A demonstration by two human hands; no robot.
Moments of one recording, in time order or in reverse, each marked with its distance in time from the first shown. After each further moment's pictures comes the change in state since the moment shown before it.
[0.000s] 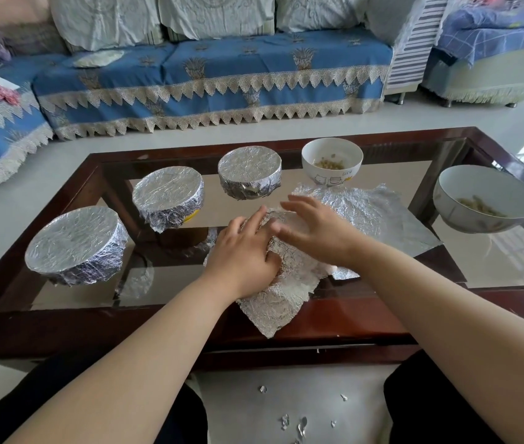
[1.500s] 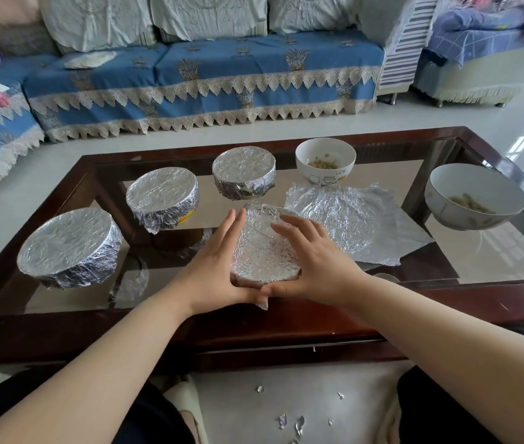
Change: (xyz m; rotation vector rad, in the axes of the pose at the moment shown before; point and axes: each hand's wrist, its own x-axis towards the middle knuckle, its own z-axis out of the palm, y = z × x) left_hand -0.023 -0.051 0.014 -0.369 -0.020 0.138; right_hand -0.031 0.014 0.034 -0.189 0.057 -0.132
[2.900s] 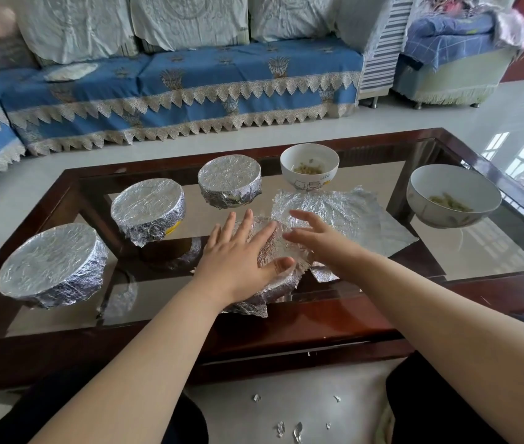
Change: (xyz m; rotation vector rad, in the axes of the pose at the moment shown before) left_hand 0.038 0.059 0.004 0.510 -0.116 -0.119; right_hand 0.020 0.027 -0.024 0.960 -0.054 0.474
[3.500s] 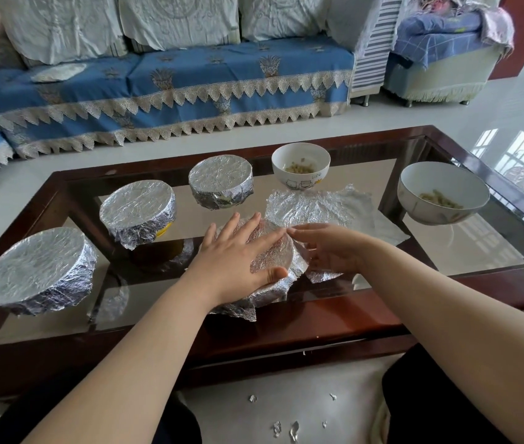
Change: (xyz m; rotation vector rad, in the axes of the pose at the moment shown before) left_hand 0.004 -0.006 0.000 0.044 -0.031 0.146; right_hand 0.008 0.004 -0.026 0.284 -0.101 0.277
